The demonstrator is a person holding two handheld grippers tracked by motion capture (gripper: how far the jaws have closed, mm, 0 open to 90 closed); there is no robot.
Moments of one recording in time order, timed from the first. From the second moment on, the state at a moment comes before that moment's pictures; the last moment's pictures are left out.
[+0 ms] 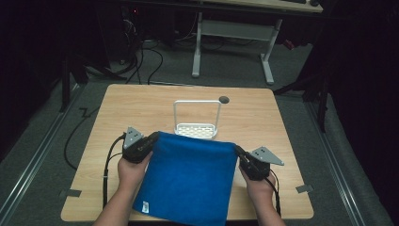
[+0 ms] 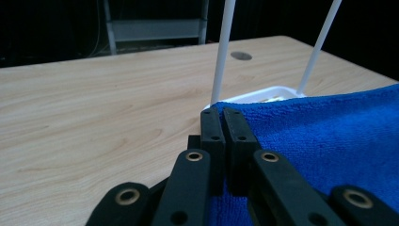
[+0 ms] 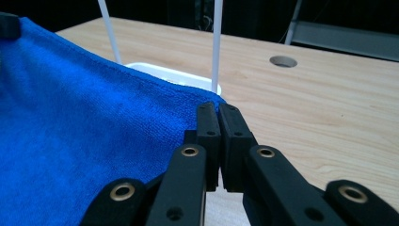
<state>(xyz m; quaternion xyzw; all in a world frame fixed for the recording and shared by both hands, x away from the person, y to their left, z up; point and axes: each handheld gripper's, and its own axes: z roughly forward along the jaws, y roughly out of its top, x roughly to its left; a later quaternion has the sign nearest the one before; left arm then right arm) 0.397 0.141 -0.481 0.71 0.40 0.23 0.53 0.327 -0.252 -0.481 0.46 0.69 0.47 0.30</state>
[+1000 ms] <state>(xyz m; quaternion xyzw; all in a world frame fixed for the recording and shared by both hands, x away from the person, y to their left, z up) 0.354 0.156 -0.404 0.65 0.34 0.31 0.61 0.310 -0.242 -0.400 0.41 0.63 0.55 0.37</state>
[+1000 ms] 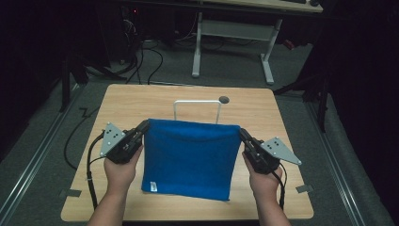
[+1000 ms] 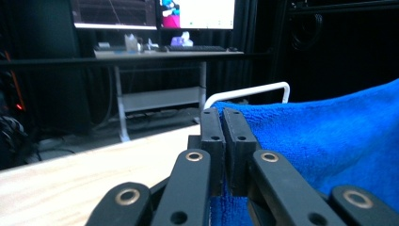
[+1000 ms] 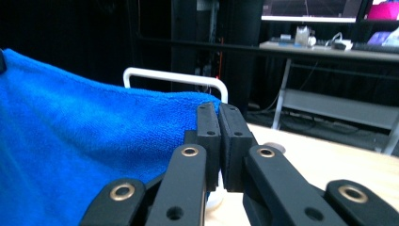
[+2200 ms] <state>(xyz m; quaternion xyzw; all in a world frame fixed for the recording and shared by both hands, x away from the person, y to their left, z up) 0.387 0.135 -0.357 0.65 0.33 0.34 0.59 0.342 -0.264 -0.352 0.39 0.61 0.58 0.39</state>
